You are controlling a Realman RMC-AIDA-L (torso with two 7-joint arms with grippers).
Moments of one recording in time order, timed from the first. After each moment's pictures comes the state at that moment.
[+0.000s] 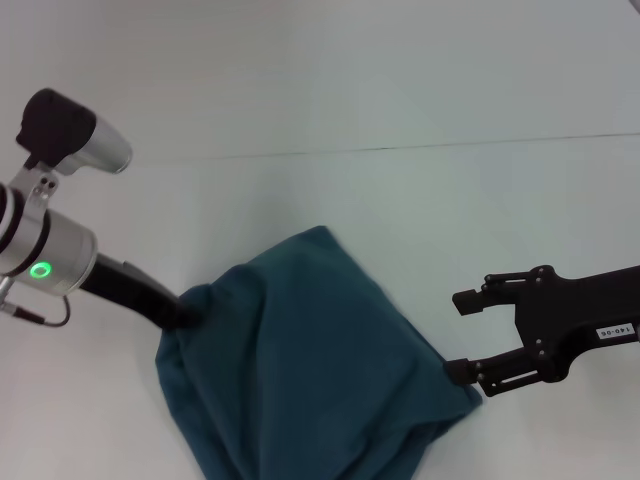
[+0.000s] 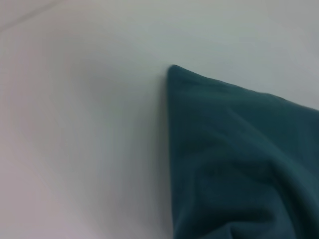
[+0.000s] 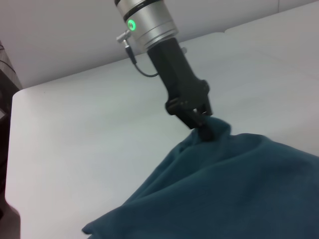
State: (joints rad) left arm -0.88 -2.04 0.88 0.70 2.60 1.35 -2.10; right arm 0.41 2.09 -0.92 -1.26 -2.10 -1.75 1.75
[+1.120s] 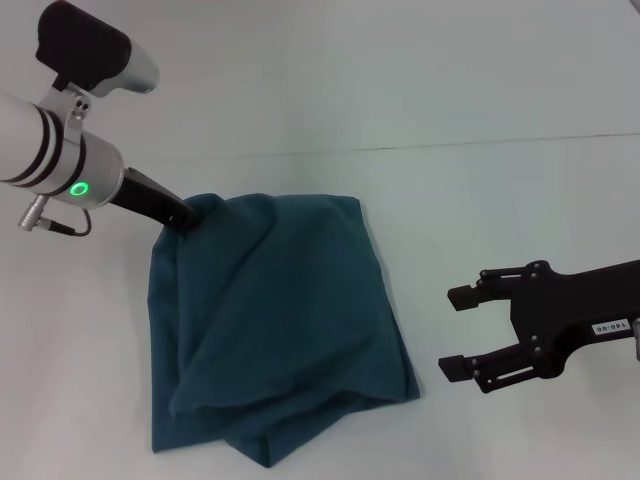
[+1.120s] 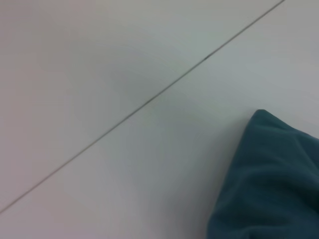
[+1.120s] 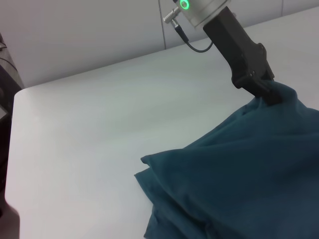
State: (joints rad) left arm -1.01 -2.03 0.89 0.61 2.66 1.04 -2.16; right arm 0.42 2.09 -0.92 -1.26 -2.10 -1.75 1.75
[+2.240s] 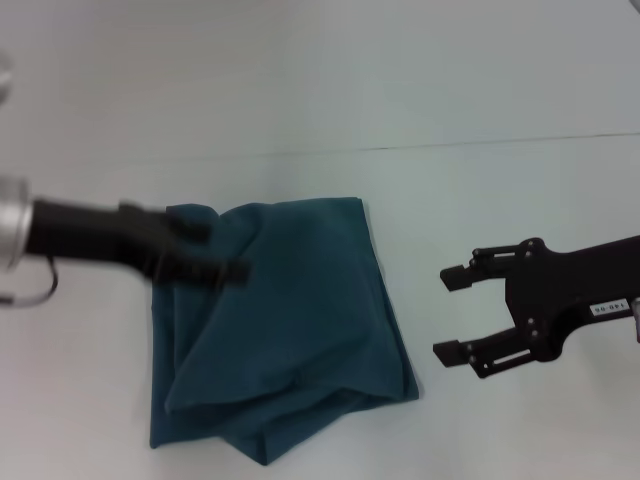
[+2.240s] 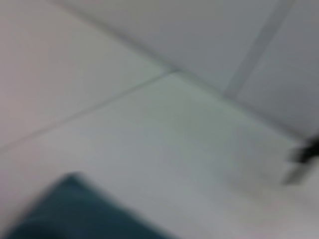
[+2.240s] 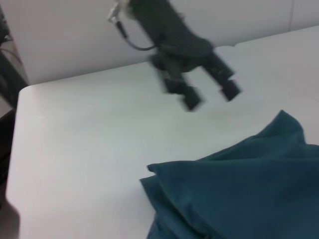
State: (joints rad) left arm -0.69 -2.07 0.77 1.06 2.22 1.64 -2.00; right arm 0.45 2.09 -0.92 -1.33 -2.10 -1.77 1.76
